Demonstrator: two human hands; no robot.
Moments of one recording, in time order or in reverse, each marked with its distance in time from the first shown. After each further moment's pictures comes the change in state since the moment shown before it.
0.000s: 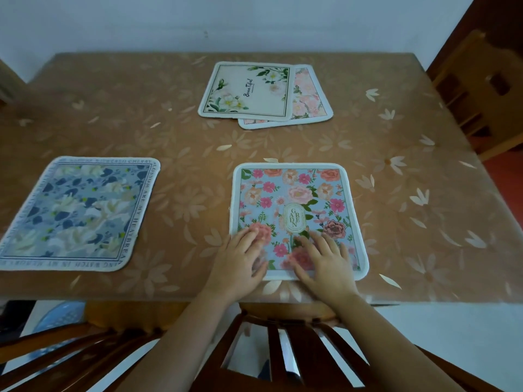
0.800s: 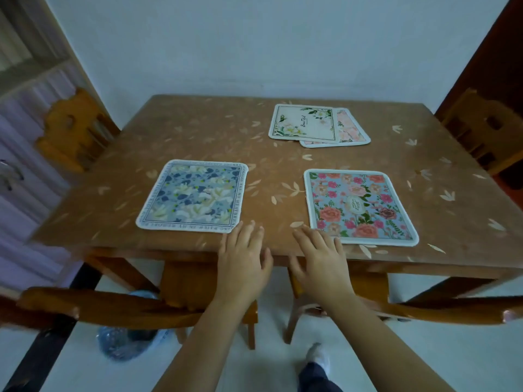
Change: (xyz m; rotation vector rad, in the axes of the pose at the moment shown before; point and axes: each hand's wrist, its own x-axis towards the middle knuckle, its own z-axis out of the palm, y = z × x) left_hand -0.215 -0.050 -0.153 0.033 0.354 -0.237; right_hand -0.115 -0.277 -0.034 0.043 0.368 -0.093
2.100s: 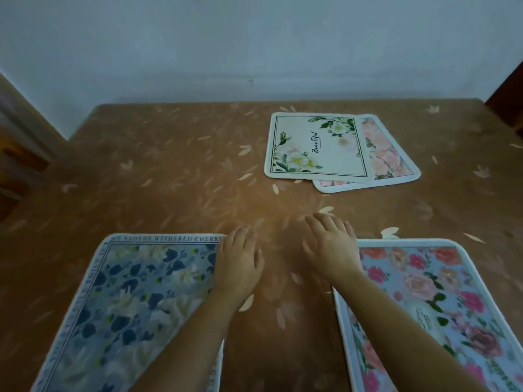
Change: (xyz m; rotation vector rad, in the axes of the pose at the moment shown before) left_hand 0.314 -0.117 0.199 0.040 -0.200 0.007; right_hand 0.331 0.138 0.154 -0.055 -0.126 0.123
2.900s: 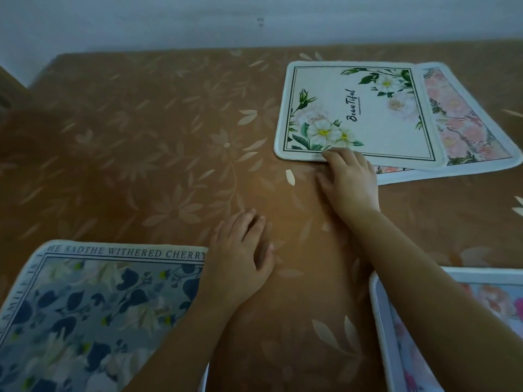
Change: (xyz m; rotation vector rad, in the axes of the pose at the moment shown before) left_hand 0.060 -0.035 0.060 -0.055 -0.006 0.029; right_hand 0.156 0.055 0.106 0.092 0.146 -0.011
